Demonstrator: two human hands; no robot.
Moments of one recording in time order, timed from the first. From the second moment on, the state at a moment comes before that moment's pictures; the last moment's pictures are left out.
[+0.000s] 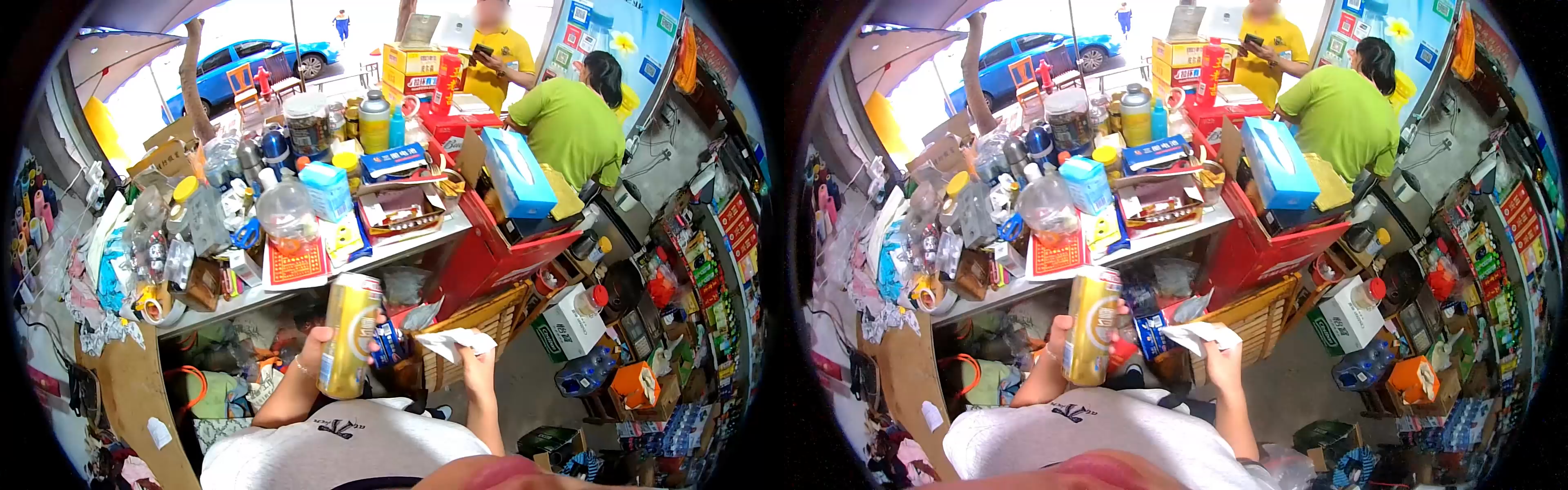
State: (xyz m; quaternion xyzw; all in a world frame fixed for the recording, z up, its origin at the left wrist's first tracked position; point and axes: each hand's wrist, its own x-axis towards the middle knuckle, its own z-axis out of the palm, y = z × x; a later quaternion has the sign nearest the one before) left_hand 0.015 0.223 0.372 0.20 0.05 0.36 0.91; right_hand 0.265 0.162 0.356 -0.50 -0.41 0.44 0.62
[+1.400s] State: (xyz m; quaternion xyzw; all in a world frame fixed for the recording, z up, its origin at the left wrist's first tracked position) left_hand 0.024 0.080 0.356 0.31 0.36 0.51 0.72; right_hand 0.216 0.150 0.353 -0.37 -0.64 0.50 0.45
